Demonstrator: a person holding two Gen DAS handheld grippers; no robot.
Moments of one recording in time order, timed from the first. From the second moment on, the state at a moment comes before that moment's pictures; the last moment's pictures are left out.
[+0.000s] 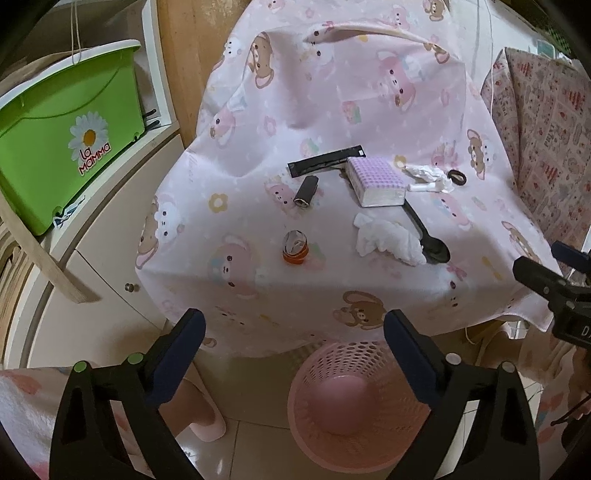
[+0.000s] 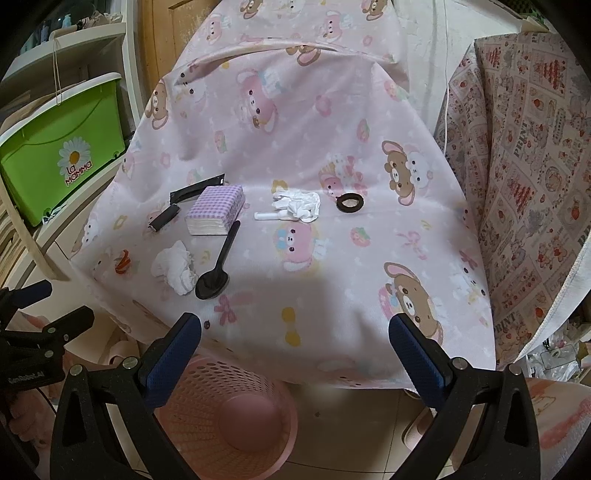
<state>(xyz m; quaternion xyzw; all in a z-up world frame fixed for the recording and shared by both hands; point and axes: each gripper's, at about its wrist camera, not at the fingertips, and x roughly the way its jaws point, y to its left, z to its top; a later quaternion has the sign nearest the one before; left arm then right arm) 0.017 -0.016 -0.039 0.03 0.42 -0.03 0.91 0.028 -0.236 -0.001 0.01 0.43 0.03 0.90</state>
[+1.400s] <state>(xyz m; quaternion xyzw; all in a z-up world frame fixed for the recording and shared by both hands) 0.088 -0.011 -0.057 -0.01 0.44 -0.04 0.90 0.037 -0.237 -0.008 0.01 0.43 0.04 0.90</state>
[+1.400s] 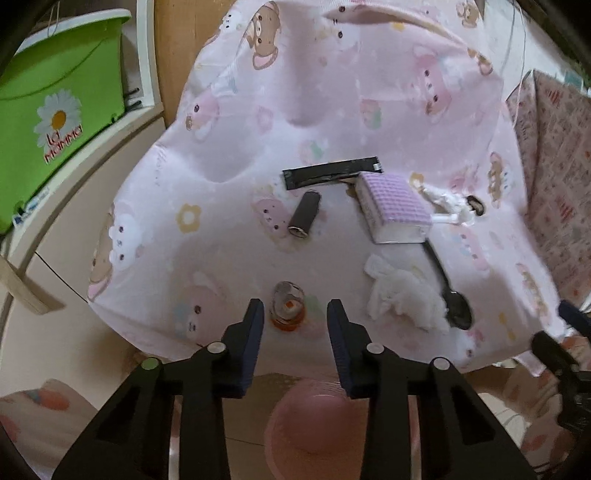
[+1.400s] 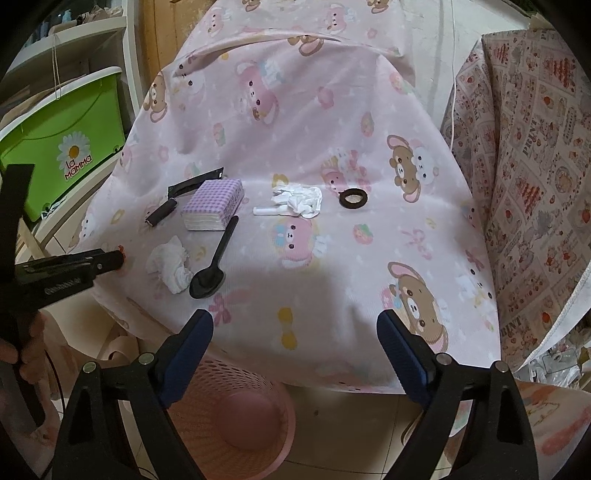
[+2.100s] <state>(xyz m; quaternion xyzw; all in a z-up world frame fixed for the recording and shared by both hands) 0.050 0.002 -0.021 -0.01 0.36 -0.02 0.93 0.080 -0.207 -0.035 0.10 0.45 0.12 0.88</state>
